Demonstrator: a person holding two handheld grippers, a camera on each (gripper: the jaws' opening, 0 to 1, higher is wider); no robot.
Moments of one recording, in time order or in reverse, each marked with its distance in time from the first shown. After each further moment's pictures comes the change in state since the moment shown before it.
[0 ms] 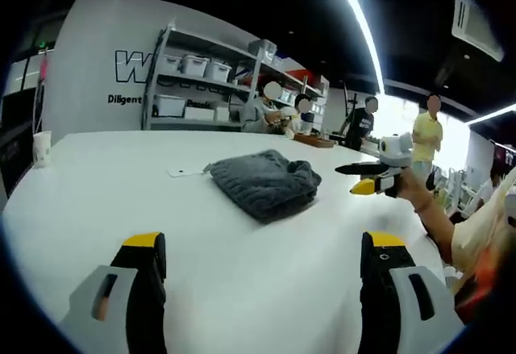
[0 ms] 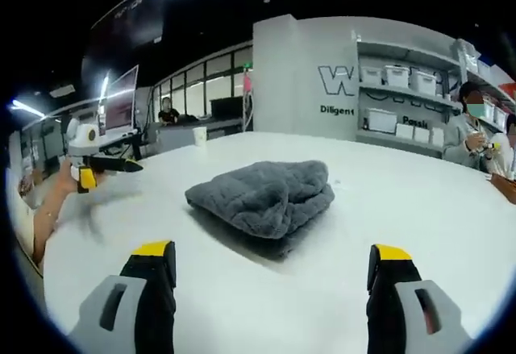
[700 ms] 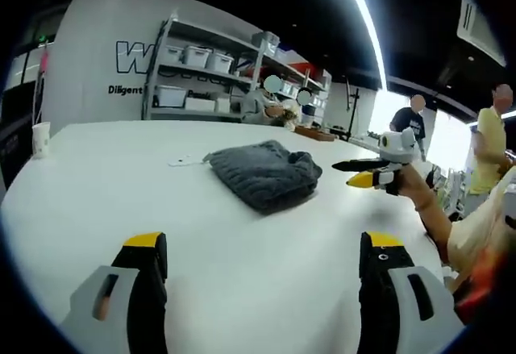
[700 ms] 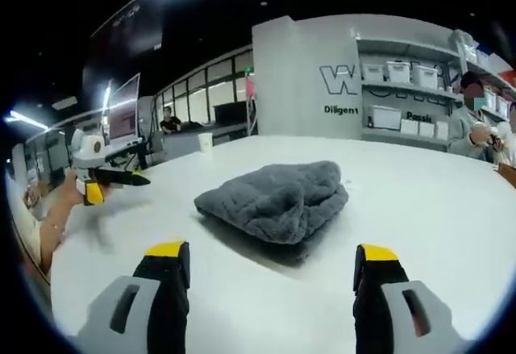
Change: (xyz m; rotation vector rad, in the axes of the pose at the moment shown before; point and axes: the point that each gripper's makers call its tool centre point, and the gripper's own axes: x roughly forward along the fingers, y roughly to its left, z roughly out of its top) left arm 0.004 0.000 -0.009 -0.019 0.042 -0.003; right arm 0.011 0.014 0.003 0.056 -0.032 0.046
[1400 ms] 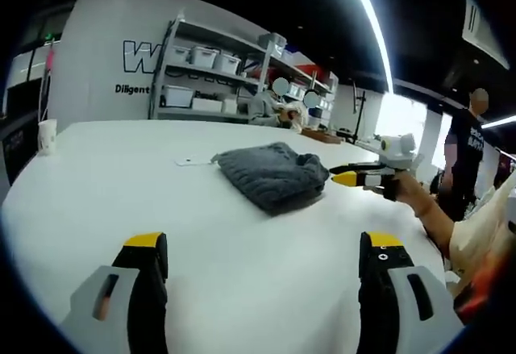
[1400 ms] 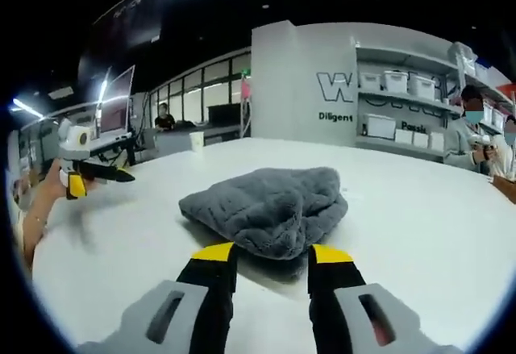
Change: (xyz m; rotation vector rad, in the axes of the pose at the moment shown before) left arm -0.005 0.008 0.000 -0.021 -0.012 0.037; right arm 0.027 -0.006 0.000 -0.066 -0.003 -0.064
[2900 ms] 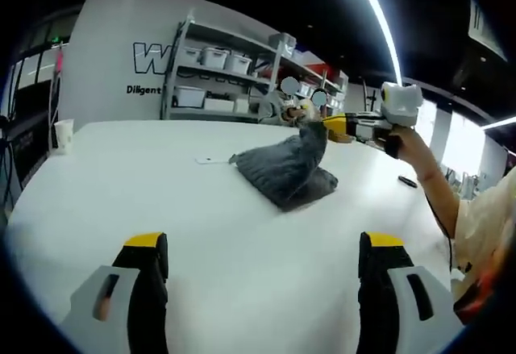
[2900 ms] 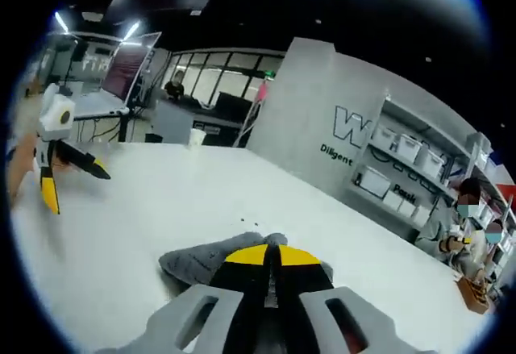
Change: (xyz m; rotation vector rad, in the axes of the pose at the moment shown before) left arm -0.021 0.024 -0.002 0.001 0.011 0.062; right arm 0.048 0.046 0.124 -0.388 -0.054 -0.080
